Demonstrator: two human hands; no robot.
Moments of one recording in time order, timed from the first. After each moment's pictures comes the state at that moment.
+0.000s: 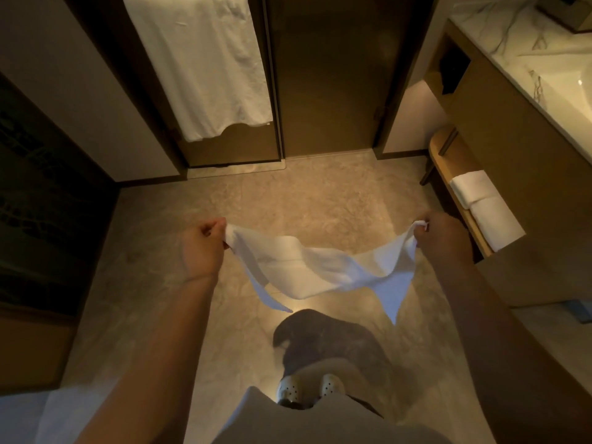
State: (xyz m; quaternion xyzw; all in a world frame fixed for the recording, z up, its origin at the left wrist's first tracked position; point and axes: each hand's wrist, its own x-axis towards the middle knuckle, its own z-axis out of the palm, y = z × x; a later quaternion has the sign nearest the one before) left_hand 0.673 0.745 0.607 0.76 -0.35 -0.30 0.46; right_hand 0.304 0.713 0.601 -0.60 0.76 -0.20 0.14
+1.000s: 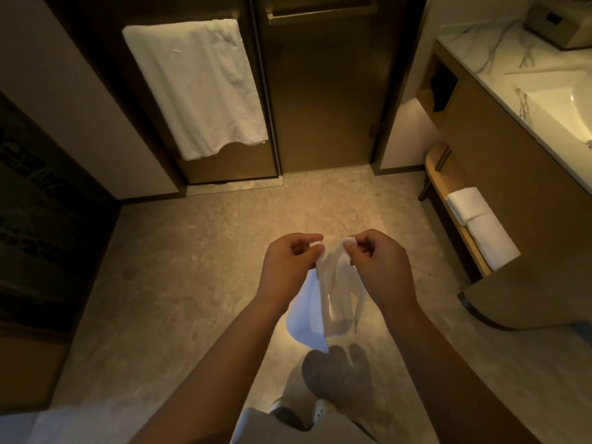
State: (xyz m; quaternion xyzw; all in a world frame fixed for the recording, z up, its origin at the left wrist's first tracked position) left_hand 0.502 0.735 0.635 0.61 -0.46 -0.47 0.45; right_hand 0.345 0.730 0.619 -0.58 0.65 -0.39 0.30
